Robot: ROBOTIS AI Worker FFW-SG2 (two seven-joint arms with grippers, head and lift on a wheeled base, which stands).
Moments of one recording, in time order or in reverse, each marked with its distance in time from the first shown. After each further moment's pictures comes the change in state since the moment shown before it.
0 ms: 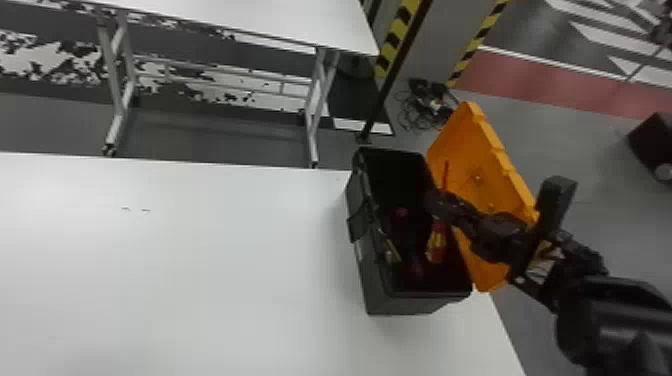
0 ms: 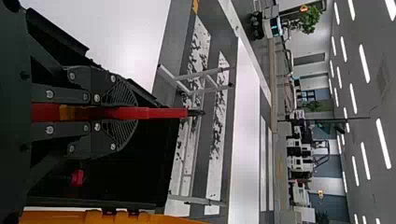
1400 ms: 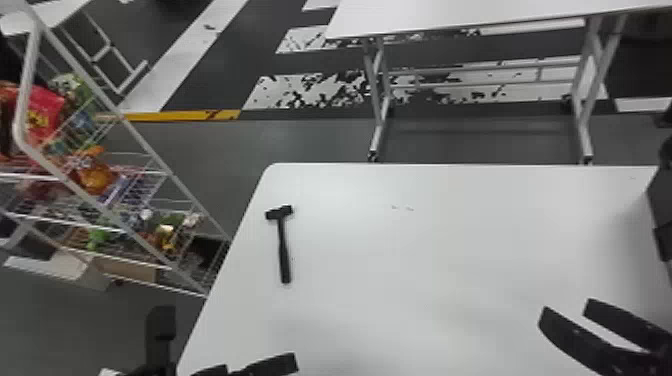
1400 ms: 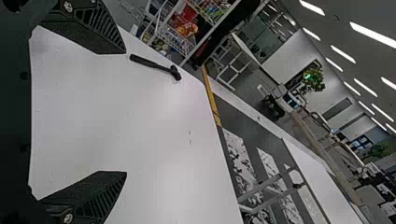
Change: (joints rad) left arm -0.190 0.004 0.383 -0.041 0.027 0.473 0.299; right arm 0.257 0.279 0.336 -0.315 -0.143 0.308 -0.050
